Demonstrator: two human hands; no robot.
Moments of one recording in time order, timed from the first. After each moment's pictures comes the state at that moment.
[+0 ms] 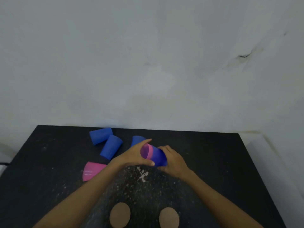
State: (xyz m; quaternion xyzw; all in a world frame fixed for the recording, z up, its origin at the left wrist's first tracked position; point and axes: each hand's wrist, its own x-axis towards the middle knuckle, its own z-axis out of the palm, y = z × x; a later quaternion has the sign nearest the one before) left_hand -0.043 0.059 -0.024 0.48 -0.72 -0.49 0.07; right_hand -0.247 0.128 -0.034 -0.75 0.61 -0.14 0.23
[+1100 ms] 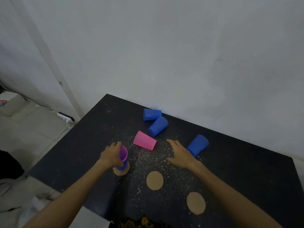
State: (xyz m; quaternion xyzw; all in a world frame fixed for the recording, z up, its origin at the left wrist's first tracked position) left_hand 0.182 0.227 -0.025 0.76 -0.58 -0.27 -0.06; right_hand -0.107 0.163 -0.017 -0.79 0.54 0.02 0.29
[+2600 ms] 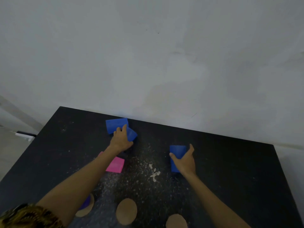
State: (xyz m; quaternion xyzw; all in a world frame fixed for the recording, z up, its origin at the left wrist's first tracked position) left_hand 0.042 0.011 -0.058 0.72 -0.64 -0.27 0.03; right_hand -0.225 0.086 -0.100 -0.41 0.77 -0.26 0.41
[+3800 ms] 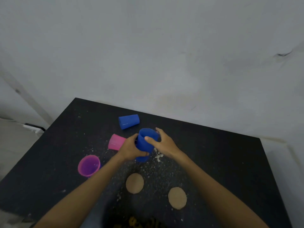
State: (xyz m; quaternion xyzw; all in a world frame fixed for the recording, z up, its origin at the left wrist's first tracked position) left_hand 0.045 0.148 -0.031 0.60 -0.62 -0.44 0.24; right_hand -0.134 0.146 0.017 -0.60 0.60 -0.20 0.49
